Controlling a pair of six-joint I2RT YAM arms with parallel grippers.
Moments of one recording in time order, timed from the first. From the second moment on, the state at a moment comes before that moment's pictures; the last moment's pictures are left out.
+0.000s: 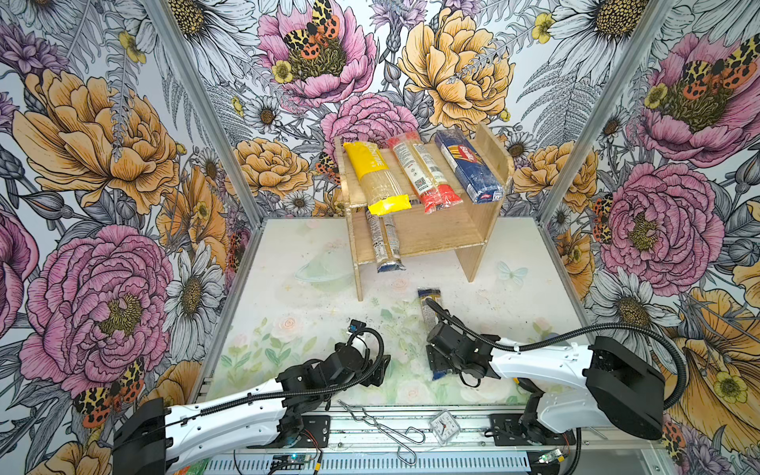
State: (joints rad) left arm -1.10 0.77 0.30 -0.19 -0.32 -0.63; right arm 0.97 1.38 0.59 -0.38 0.27 0.70
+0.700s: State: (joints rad) left arm -1.09 0.78 0.30 -0.18 -0.32 -0.63; right arm 0.99 1.40 0.53 -0.19 0.33 0.69
